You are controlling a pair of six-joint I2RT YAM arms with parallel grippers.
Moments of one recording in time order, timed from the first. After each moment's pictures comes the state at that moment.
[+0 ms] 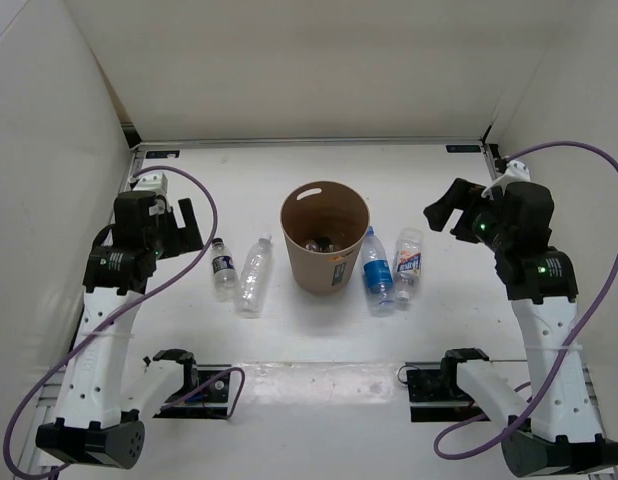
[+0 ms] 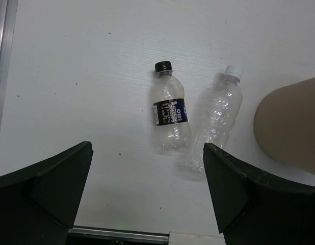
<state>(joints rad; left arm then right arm) -0.09 0.93 1.18 -0.94 -0.12 -0.21 0.09 0.87 1.20 -0.77 -0.17 0.35</state>
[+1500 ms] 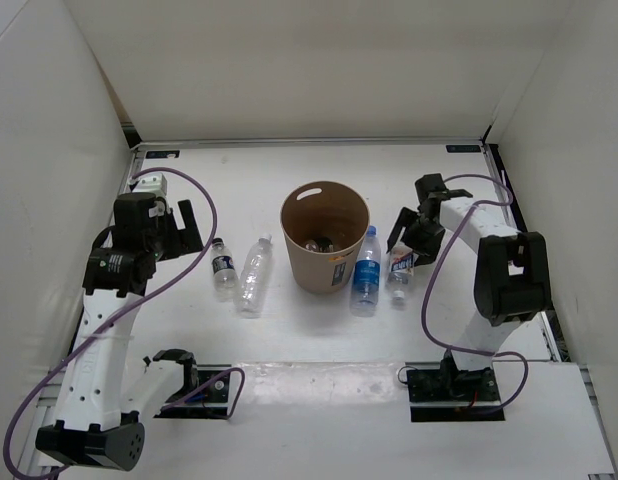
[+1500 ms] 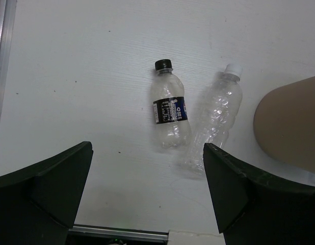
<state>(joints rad) -0.09 0.92 1.17 -0.95 -0.12 -0.22 0.17 1.72 1.17 -0.78 -0.12 0.58</state>
